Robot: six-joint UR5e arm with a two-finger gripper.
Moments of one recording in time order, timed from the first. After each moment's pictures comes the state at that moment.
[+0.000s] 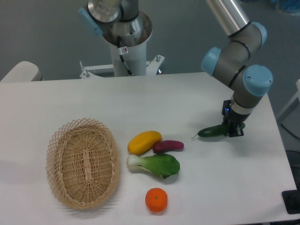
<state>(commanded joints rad) 2.83 -2.10 -1.64 -0.97 1.53 2.26</state>
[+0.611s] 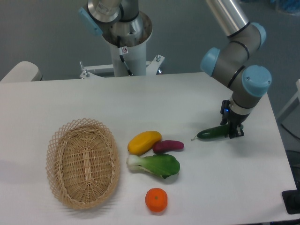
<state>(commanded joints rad) 2.81 -2.09 -1.62 -0.97 1.53 2.11</state>
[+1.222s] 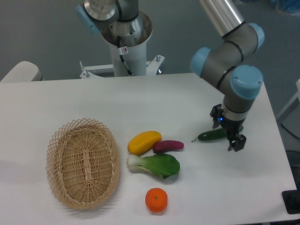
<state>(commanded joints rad) 2.61 -2.04 -1.50 -0.99 1.52 1.56</state>
